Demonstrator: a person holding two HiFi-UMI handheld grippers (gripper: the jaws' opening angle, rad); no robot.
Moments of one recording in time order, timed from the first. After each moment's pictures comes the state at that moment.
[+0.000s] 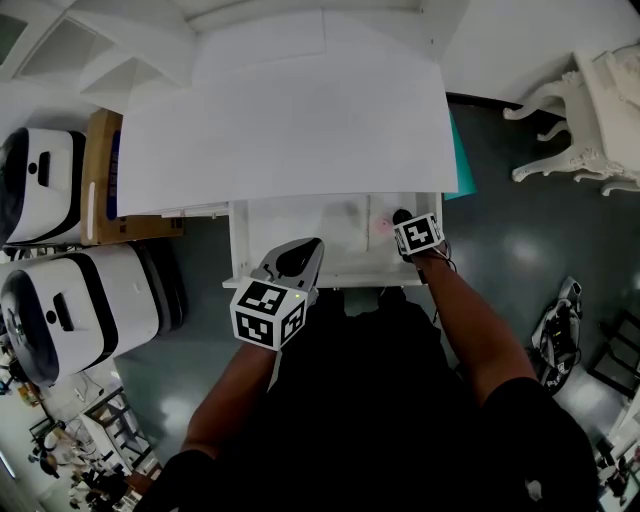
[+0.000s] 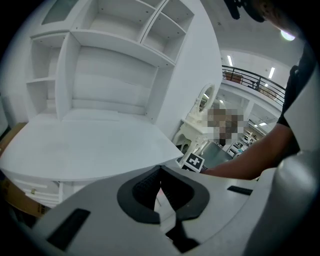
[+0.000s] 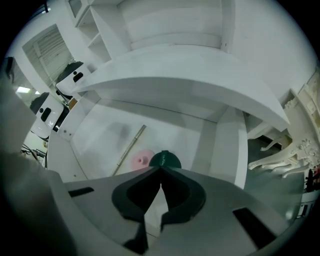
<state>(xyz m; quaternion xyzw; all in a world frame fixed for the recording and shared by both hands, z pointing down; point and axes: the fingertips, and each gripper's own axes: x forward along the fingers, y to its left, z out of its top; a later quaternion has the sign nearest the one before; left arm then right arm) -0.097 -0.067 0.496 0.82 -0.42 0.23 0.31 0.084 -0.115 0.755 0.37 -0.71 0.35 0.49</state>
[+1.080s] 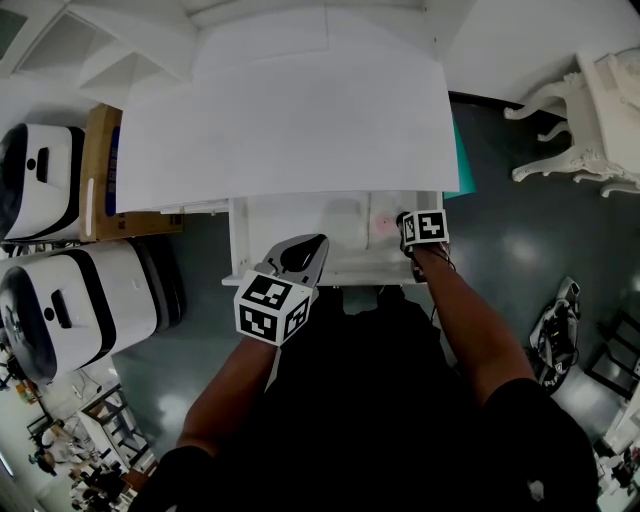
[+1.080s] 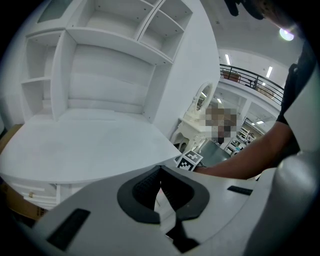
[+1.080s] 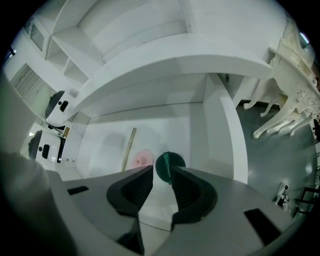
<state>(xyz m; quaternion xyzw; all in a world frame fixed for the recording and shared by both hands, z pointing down) -0.092 -0.070 0.499 0.83 -0.41 0.24 0.31 0.094 -0.109 0.765 0.42 -0.65 0.48 0.42</state>
